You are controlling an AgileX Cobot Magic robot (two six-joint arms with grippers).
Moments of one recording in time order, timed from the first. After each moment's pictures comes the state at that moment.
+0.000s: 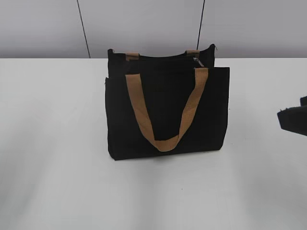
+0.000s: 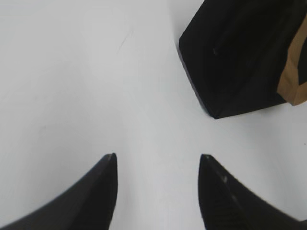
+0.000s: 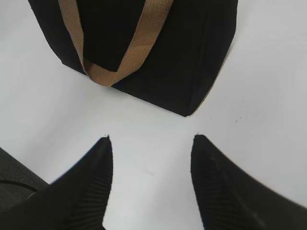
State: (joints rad) left arm -0.40 0.73 -0.57 0.00 0.67 -0.12; right arm 0.23 0.87 -0.65 0.46 0.67 -0.54
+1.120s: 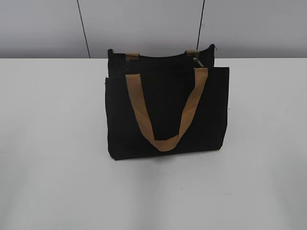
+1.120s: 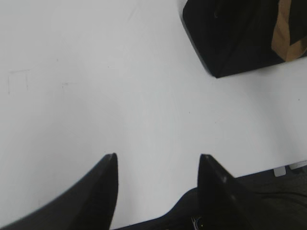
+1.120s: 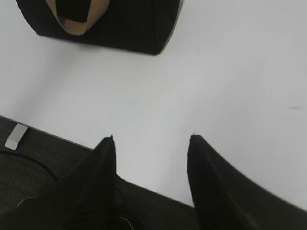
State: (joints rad) left arm -0.40 0.37 -0.55 0.00 1.00 -0.09; right arm 0.23 0.22 -0.50 0.19 1.06 -0.15
